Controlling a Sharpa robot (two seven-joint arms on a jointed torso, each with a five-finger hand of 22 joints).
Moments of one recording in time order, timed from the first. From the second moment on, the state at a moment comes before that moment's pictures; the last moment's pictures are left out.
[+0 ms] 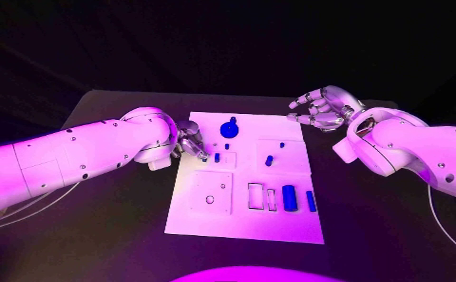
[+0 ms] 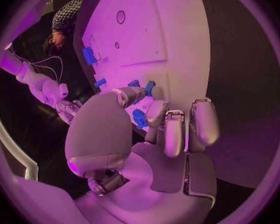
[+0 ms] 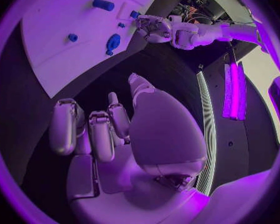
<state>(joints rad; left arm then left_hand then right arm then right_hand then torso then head) 1.21 -0.81 -0.04 1.47 -1.07 0.11 -0.51 1.17 -0.26 0.72 0.25 0.38 0.93 0.05 0.70 0.83 1.37 -0.03 1.24 1.06 1.47 -0.07 1.56 1.31 0.09 1.36 0.04 1.41 1.20 1.34 -0.89 -0.18 1.58 -0.78 -0.45 -0.01 1.39 -0.15 0.15 0.29 0.26 0.84 0.18 0.17 0.37 1.34 0.10 1.37 1.30 1.46 0.02 1.53 1.31 0.05 1.41 0.12 1.30 1.31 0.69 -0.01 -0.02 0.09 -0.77</state>
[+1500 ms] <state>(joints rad) 1.20 -0.82 -0.02 1.48 -1.05 0.08 -0.51 1.05 -0.24 0.42 0.29 0.33 0.96 0.03 0.65 0.82 1.36 -0.04 1.21 1.04 1.47 -0.09 1.55 1.31 0.09 1.36 0.02 1.39 1.19 1.34 -0.90 -0.18 1.58 -0.78 -0.45 -0.01 1.39 -0.15 0.15 0.29 0.26 0.84 0.18 0.17 0.37 1.34 0.10 1.37 1.30 1.46 0.02 1.53 1.31 0.05 1.41 0.12 1.30 1.31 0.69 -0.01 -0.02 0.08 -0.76</state>
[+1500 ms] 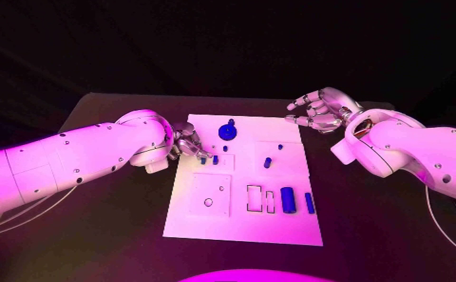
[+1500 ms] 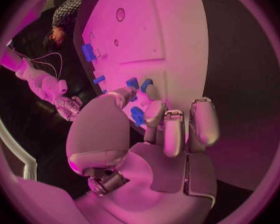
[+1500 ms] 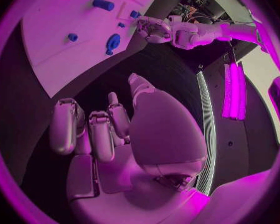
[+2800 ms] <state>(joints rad) 1.20 -0.76 -0.04 1.47 -1.31 -0.16 -0.08 1.47 -0.27 0.45 0.23 0.34 0.68 0.16 0.48 0.57 0.76 0.12 0.62 0.38 1.16 0.05 1.16 0.86 0.17 0.94 0.14 0.97 0.62 1.34 -0.90 -0.18 1.57 -0.77 -0.45 0.00 1.39 -0.15 0.15 0.29 0.26 0.84 0.18 0.17 0.37 1.33 0.09 1.36 1.29 1.46 0.02 1.52 1.31 0.07 1.40 0.12 1.28 1.31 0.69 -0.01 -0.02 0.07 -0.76</state>
